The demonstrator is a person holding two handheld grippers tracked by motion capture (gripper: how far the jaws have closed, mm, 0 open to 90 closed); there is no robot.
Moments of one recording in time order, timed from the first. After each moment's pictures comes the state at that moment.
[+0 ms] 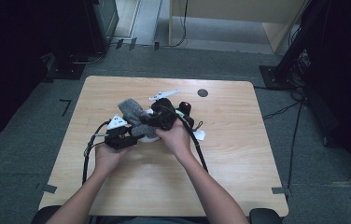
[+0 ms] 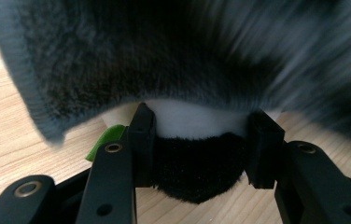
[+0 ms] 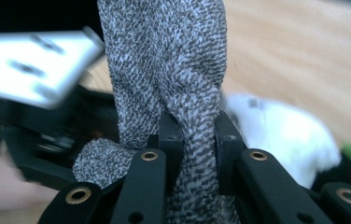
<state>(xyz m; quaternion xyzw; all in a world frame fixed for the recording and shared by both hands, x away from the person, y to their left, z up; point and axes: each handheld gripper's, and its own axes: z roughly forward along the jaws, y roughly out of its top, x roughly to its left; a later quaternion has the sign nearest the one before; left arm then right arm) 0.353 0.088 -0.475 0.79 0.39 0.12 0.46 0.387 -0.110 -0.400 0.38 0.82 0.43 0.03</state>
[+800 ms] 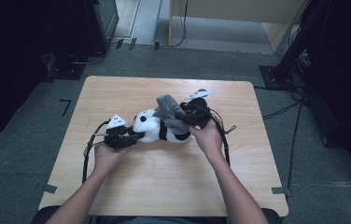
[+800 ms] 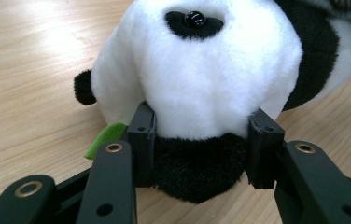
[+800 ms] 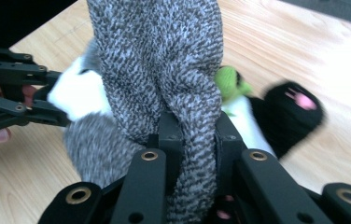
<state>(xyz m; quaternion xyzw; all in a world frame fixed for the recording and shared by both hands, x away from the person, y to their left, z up) 0.355 0.089 -0.476 0.79 0.39 0.11 0.47 0.384 -0.214 -0.395 0.44 0.80 0.39 0.09</state>
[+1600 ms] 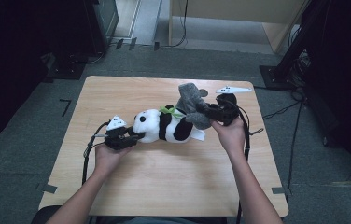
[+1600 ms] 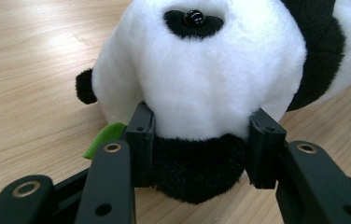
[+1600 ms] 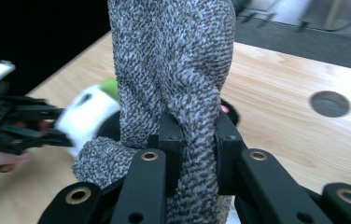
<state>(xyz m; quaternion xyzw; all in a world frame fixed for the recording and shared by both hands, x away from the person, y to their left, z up) 0.354 0.090 -0.481 0.78 0.39 0.12 0.47 0.365 -0.278 -0.363 0.46 0.75 0.47 0.11</state>
